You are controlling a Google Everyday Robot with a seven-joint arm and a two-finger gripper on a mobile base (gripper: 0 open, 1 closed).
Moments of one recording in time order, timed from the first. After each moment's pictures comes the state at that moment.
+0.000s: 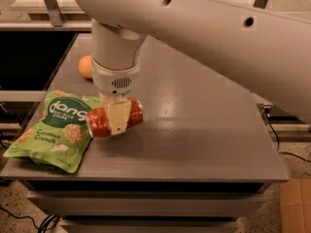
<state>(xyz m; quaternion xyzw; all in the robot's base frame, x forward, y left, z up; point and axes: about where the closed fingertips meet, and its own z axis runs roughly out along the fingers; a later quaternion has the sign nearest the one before) 0.458 0.096 0.876 -0.83 0.54 0.05 0.09</state>
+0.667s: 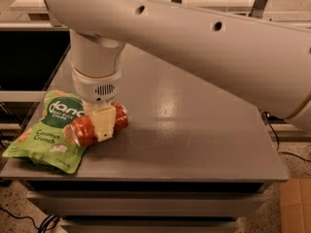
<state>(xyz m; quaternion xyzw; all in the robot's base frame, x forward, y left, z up) 0.448 0.130 0.864 -0.86 0.49 0.06 0.09</state>
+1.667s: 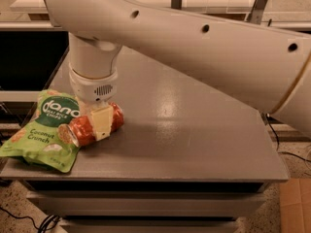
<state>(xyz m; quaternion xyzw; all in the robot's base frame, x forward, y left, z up) 0.456 0.144 0.853 -0.89 0.45 0.07 0.09</state>
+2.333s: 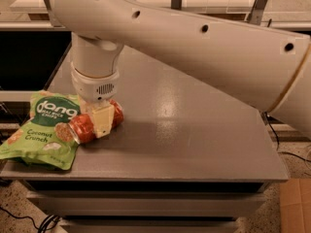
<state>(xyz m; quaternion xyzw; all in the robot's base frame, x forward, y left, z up) 0.462 0.143 0.849 -0.89 0.45 0.07 0.10</state>
